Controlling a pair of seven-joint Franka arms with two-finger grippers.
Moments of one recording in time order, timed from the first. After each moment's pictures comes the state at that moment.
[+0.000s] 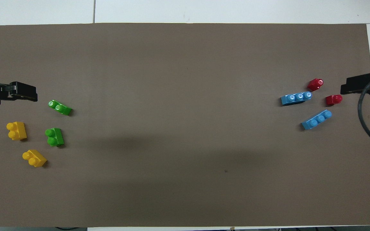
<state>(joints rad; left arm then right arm) 0.08 -0.02 -0.14 -1.67 0.04 1.67 -0.04 -0.09 -0.08 0.11 -1.58 0.05 1.60 0.13</state>
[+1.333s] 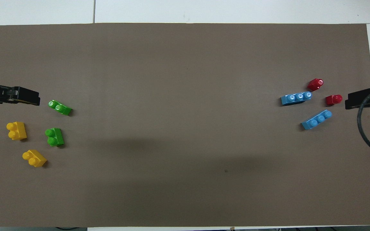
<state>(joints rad) 0.08 -0.02 -0.16 -1.65 0.01 1.64 0.06 -0.09 -0.08 0.10 -1.59 -0.02 1.50 0.09</state>
